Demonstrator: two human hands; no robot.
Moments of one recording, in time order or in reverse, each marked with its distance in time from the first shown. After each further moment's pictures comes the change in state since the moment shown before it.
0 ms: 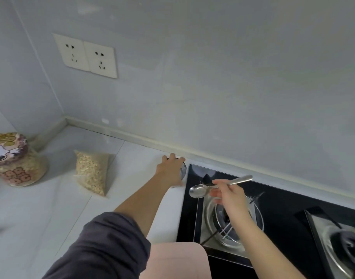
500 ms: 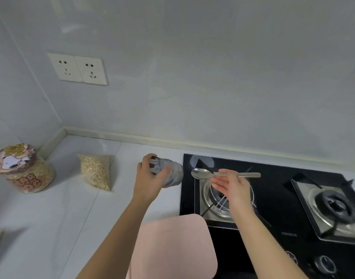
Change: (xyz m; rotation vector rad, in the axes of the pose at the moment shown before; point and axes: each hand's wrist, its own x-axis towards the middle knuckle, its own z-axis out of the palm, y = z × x) left_hand -0.145 -0.006 -0.014 -1.062 0.486 -0.092; right_hand -0.069 0.001 -0.024 0.405 0.129 0.001
